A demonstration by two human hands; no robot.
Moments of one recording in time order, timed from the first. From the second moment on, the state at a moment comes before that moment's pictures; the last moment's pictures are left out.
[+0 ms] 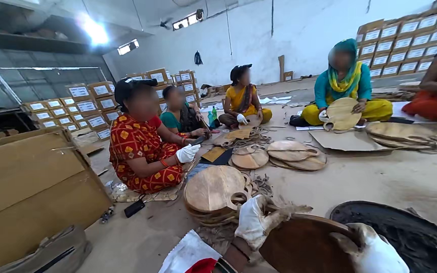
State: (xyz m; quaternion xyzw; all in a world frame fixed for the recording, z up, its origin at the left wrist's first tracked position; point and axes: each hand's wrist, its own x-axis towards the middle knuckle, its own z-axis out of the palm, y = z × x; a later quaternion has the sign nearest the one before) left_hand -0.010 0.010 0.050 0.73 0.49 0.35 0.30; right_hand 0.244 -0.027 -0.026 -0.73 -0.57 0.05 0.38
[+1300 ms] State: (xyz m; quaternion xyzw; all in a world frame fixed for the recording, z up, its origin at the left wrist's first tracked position) left_hand -0.016 0.035 0.019 0.71 0.53 0.37 0.29; right_hand 0.232 -0.041 -0.003 -0.72 -0.60 0.06 0.34
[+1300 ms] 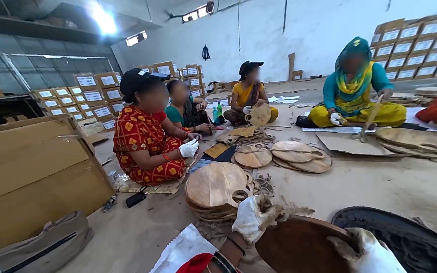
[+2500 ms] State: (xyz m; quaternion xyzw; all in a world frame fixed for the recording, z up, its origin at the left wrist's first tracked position) left_hand -0.015 0.036 0.016 0.71 0.52 0.37 0.29; right_hand 0.230 -0.046 0.008 -0.72 -0.60 0.08 0.33
